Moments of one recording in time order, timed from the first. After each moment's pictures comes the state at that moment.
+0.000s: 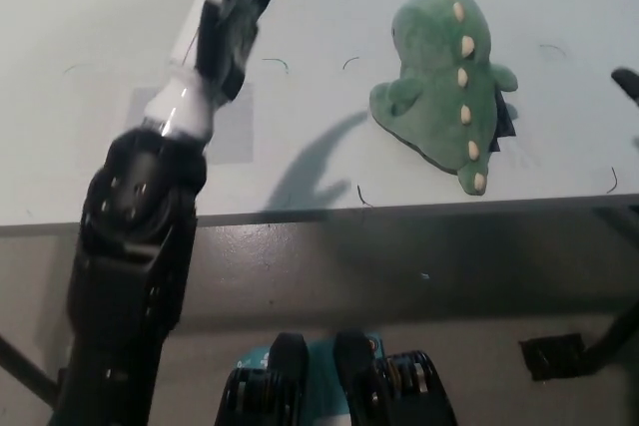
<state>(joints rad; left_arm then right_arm) -0.76 0.08 -0.02 0.03 -0.13 0.10 -0.13 -0.47 -0.31 -0.20 -0.16 0.30 0.05 0.11</state>
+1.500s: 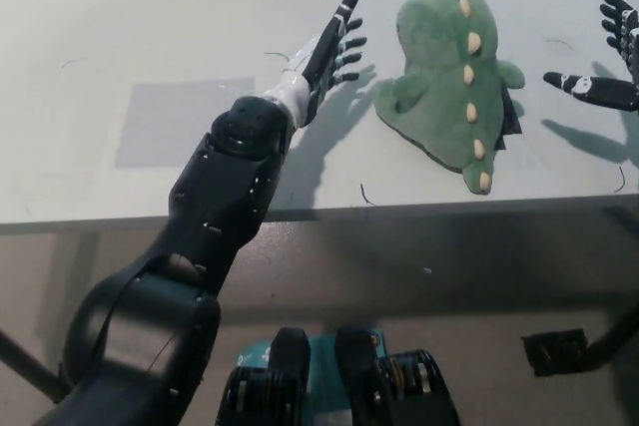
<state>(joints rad) -1.15 0.00 -0.04 1.23 -0.07 -0.05 -0.12 -0.79 -0.40 -0.04 0.76 0.01 -0.11 0.10</state>
